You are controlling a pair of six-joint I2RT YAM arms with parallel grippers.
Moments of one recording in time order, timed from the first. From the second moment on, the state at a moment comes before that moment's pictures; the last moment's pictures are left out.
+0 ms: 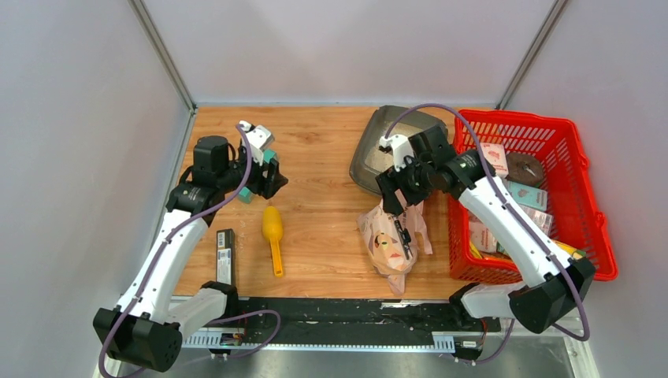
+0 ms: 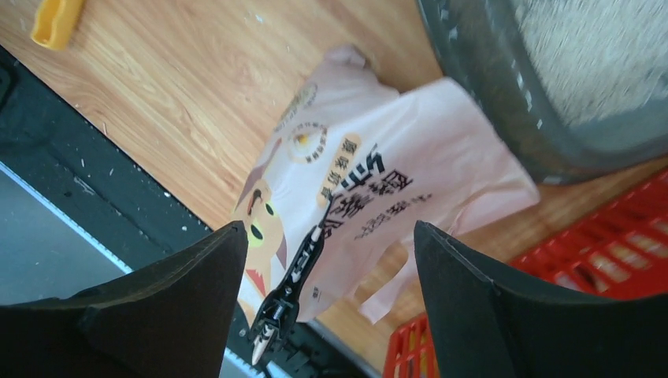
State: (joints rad) left arm -0.22 1.02 1.03 -0.51 0.49 0.20; right arm 0.52 1.30 1.40 -1.04 -0.24 -0.12
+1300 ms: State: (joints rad) left arm -0.22 0.82 1.00 -0.56 0.39 0.21; right arm 0.66 1.88 1.83 -1.16 -0.44 -0.36
